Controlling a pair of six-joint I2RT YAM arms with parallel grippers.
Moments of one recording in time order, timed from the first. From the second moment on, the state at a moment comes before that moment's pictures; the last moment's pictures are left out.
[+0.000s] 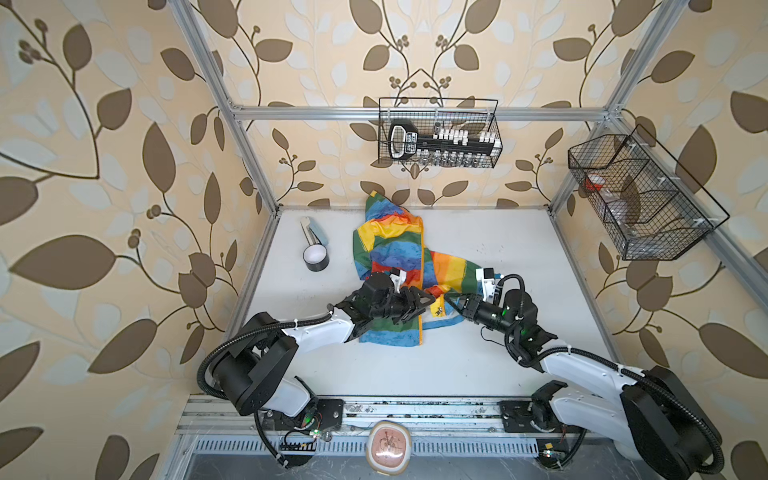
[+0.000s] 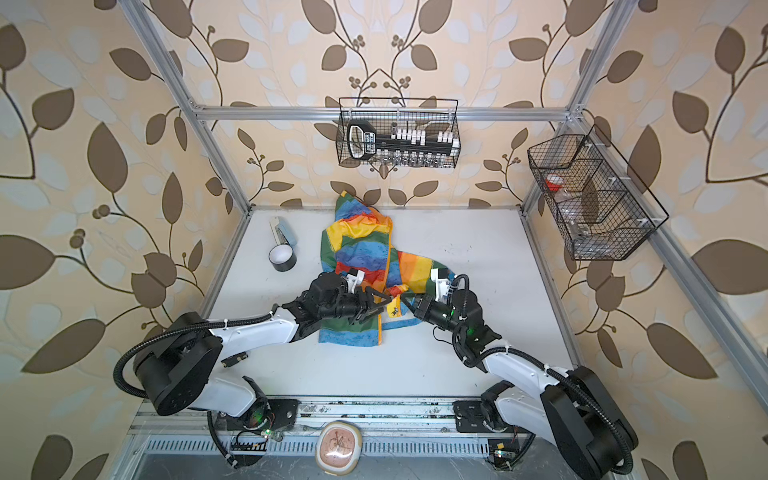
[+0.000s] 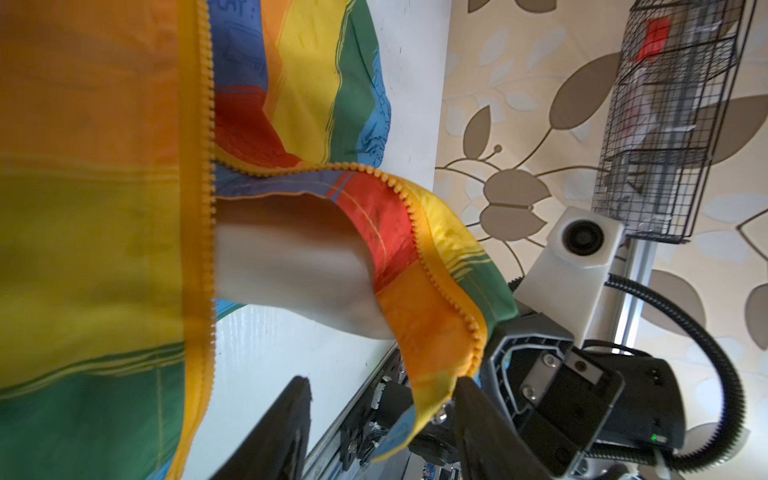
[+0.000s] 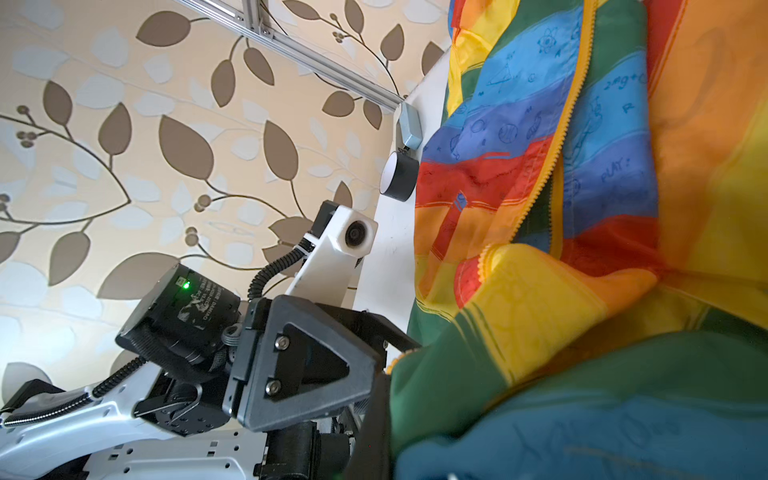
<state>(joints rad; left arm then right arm) -0.68 1.43 0.64 0.38 0.52 -1.28 0.46 1.14 0.31 0.63 -0.43 1.03</state>
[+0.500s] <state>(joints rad) -0.68 1.23 0.62 0.33 0.52 -1.32 0.47 1.29 0.45 0.75 -0.36 1.07</state>
